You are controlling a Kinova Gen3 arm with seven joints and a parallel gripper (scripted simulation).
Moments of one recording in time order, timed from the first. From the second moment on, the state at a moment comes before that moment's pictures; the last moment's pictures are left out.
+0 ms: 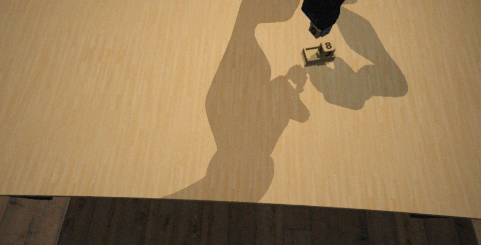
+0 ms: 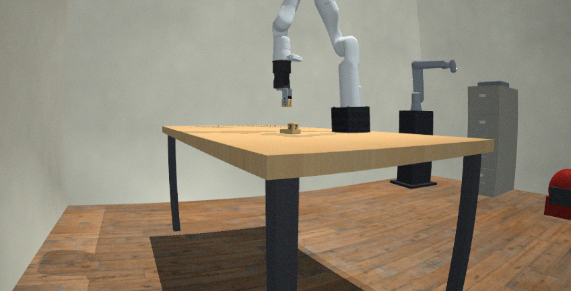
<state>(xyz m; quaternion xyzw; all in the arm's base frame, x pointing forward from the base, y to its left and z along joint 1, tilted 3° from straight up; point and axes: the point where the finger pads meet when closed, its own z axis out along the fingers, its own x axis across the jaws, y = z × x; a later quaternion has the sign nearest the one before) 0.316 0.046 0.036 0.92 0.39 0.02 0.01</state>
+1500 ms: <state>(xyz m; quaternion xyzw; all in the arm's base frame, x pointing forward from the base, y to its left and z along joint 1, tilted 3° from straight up) 0.354 -0.028 0.031 0.55 0.83 0.02 0.02</state>
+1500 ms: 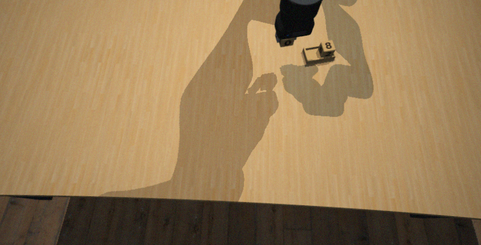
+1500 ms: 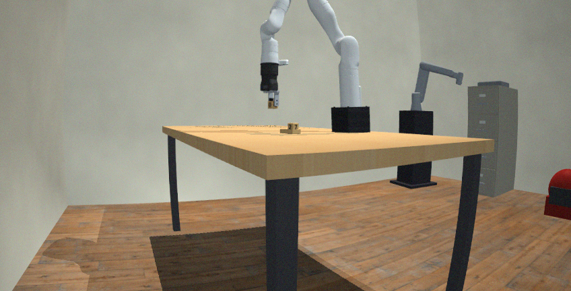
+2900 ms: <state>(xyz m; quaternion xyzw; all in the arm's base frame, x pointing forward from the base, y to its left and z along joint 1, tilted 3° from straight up) 0.363 -0.029 -0.050 0.55 0.84 0.02 0.02</state>
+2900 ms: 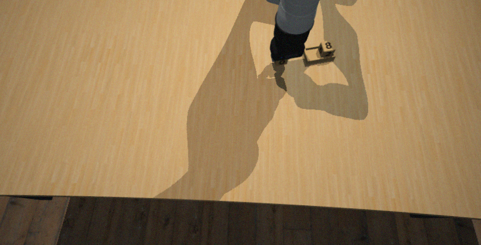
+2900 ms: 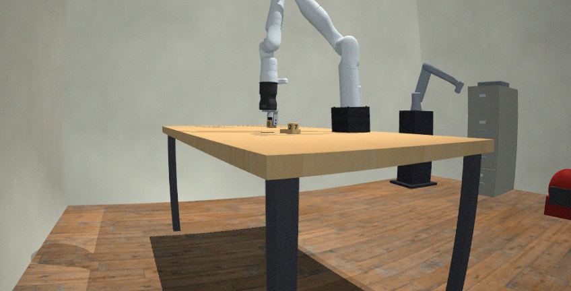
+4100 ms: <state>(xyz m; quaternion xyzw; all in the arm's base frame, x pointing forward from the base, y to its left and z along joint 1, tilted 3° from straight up) 0.357 -0.029 -0.065 0.55 0.84 0.02 0.02</state>
